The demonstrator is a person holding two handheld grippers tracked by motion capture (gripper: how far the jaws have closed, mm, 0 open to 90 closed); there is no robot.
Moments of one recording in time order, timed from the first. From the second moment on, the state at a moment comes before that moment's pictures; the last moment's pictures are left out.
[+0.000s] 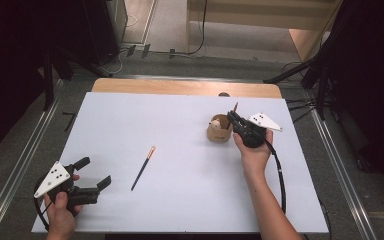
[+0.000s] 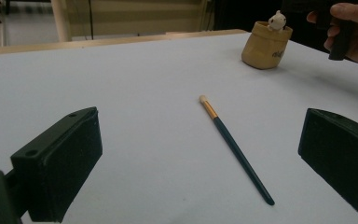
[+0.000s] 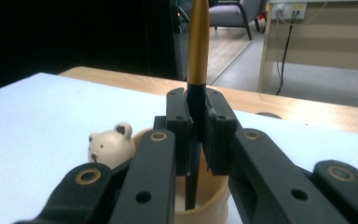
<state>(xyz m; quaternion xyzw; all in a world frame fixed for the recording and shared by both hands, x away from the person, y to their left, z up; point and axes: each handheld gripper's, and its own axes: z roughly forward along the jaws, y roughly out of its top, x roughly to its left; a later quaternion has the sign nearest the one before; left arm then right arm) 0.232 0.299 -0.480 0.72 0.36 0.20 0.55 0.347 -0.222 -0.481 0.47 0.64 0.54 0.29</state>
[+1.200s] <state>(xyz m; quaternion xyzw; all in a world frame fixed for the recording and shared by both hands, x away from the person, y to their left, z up) 0.232 0.298 -0.480 0.72 0.36 0.20 0.55 0.288 -0.258 -0.471 0.47 0.64 0.53 0.29</state>
